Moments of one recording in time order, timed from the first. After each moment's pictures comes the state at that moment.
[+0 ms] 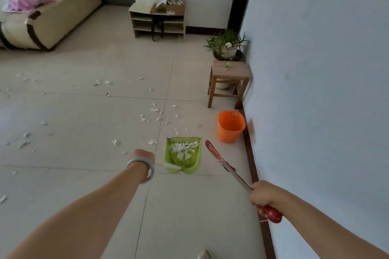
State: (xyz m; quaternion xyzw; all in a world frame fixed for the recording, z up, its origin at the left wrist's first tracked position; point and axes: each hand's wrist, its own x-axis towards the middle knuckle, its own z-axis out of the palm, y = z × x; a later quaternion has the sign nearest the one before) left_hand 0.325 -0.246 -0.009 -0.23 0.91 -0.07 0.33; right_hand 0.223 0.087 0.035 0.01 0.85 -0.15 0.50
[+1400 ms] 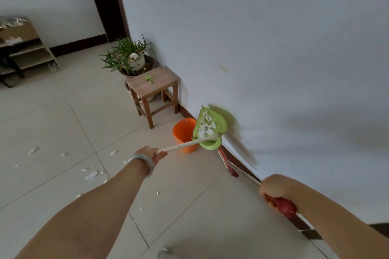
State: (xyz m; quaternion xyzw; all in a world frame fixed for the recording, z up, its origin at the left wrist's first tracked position) left_hand -0.030 -0.408 -0.073 -0.33 0.62 0.67 0.23; right_hand 0.148 -0.093 0.093 0.37 0.78 -0.33 0.39
